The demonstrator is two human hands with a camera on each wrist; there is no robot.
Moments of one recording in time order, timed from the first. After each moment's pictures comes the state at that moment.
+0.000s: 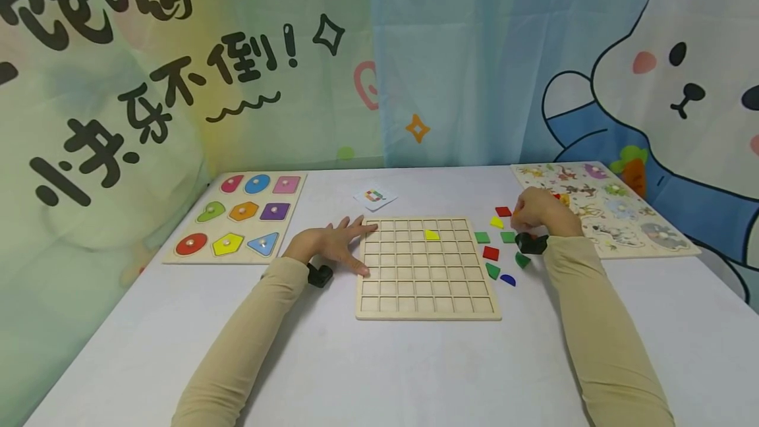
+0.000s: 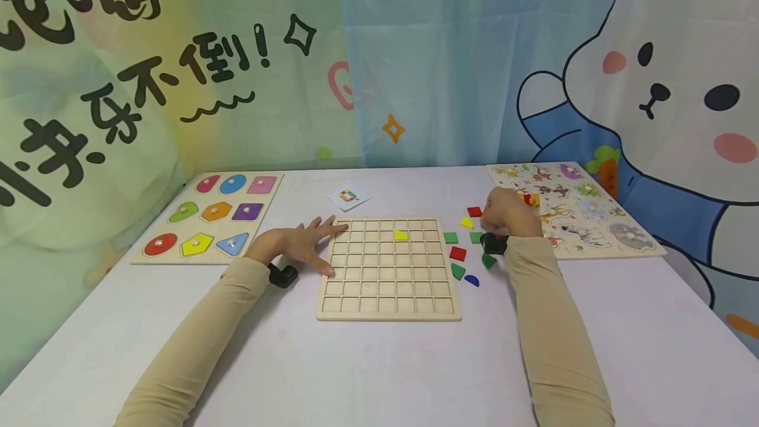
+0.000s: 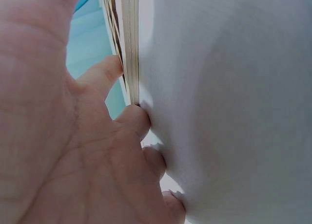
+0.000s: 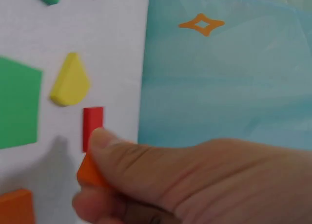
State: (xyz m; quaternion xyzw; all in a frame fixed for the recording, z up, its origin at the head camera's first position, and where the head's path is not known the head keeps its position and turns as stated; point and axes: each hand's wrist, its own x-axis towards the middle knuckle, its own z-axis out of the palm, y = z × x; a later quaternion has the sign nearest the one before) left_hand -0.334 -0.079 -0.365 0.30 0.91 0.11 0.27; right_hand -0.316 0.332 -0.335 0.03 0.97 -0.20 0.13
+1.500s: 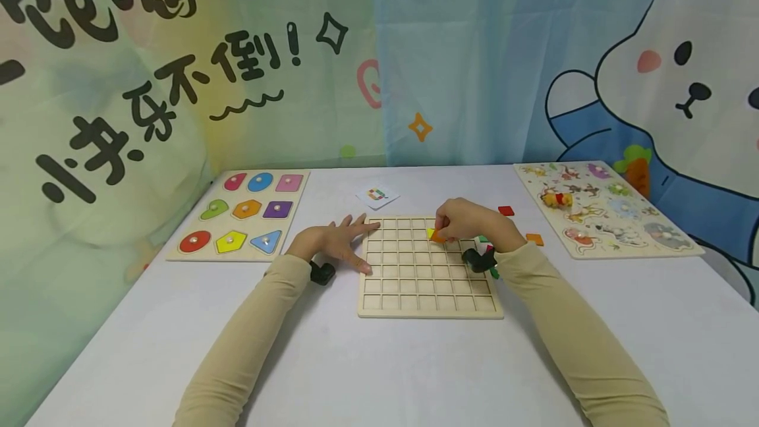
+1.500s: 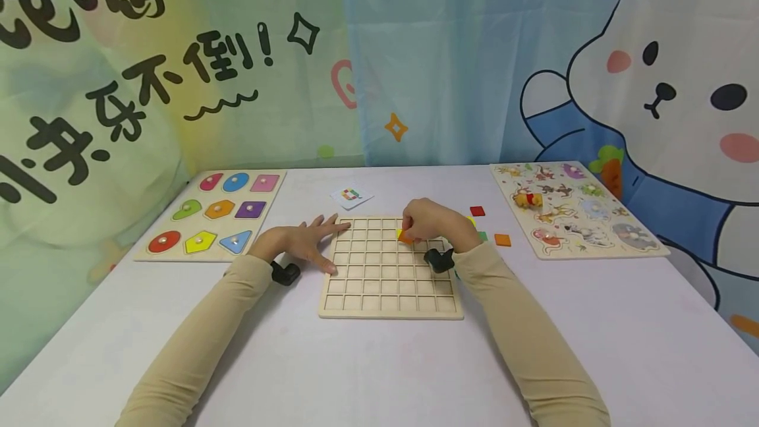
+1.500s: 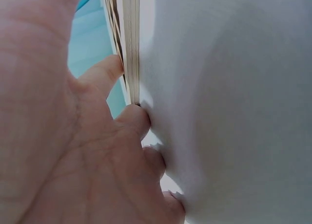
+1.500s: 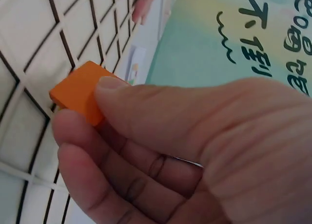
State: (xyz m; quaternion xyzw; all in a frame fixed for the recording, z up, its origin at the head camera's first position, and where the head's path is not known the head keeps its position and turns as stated) left_hand -0.333 -0.080 -0.366 0.30 0.91 0.11 0.27; right_hand -0.304 0.210 -0.329 -0.24 0.93 -0.21 0.16
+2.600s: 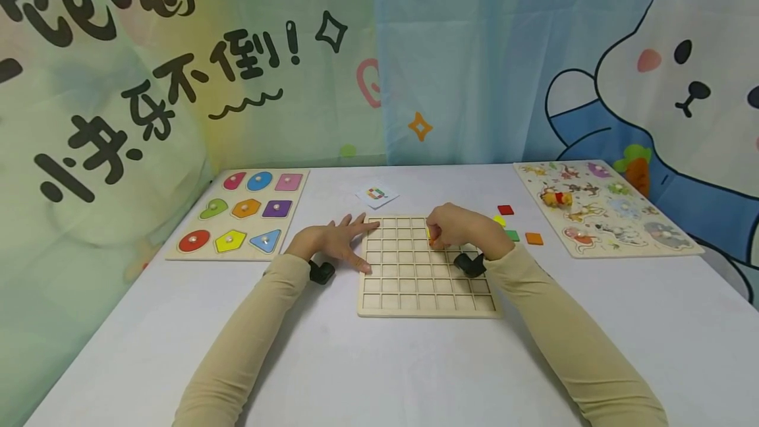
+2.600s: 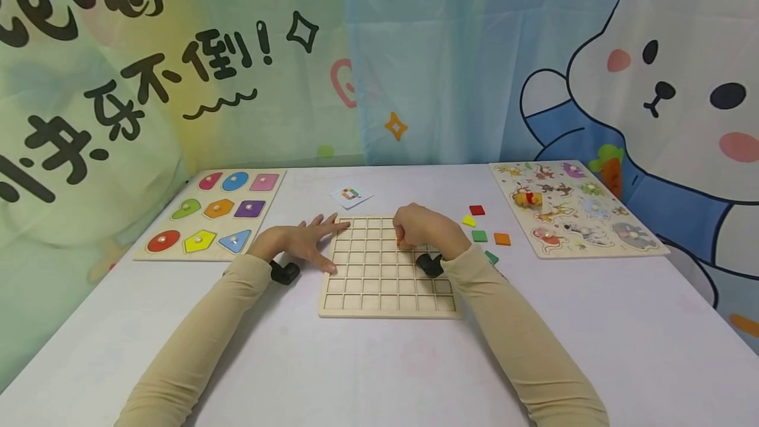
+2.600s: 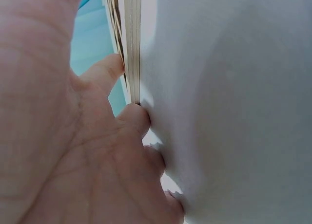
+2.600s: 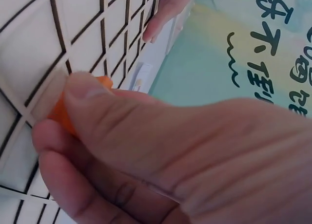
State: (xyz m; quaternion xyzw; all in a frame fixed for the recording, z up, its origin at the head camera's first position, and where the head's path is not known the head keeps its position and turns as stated) left_hand -0.333 -0.082 -0.365 0.31 0.90 0.12 0.27; right_hand -0.295 0.190 -0.330 -0.27 0.95 -0.12 0.14
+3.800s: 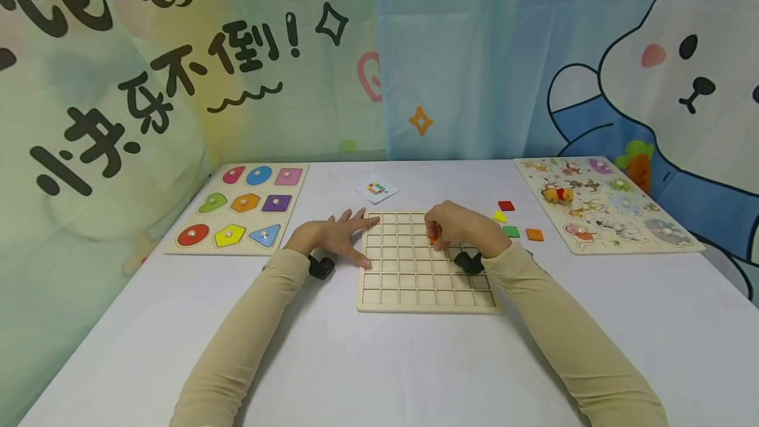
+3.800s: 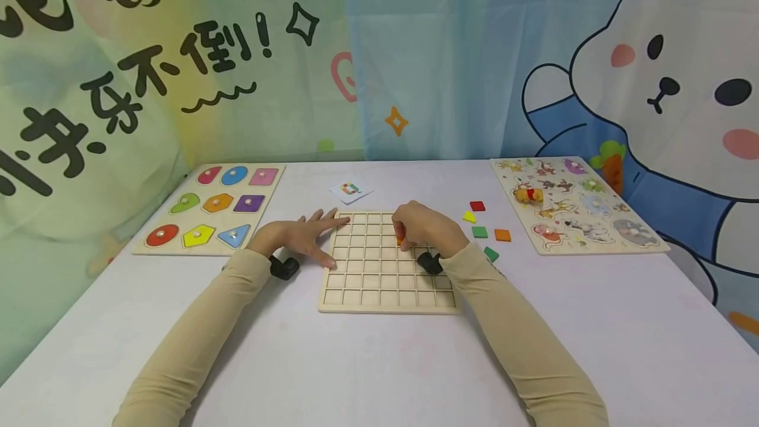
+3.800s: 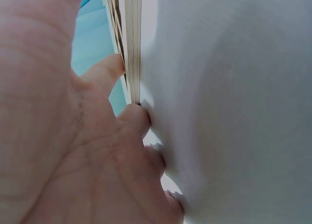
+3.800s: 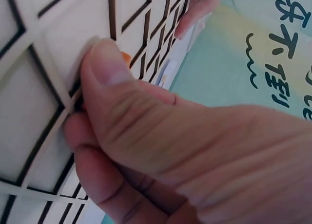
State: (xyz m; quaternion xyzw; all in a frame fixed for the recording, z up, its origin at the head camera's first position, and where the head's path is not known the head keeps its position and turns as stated) left_hand -0.335 -0.082 -0.366 0.30 0.90 0.13 0.27; right_hand -0.300 0.192 -0.341 -0.27 0.95 -0.13 0.13
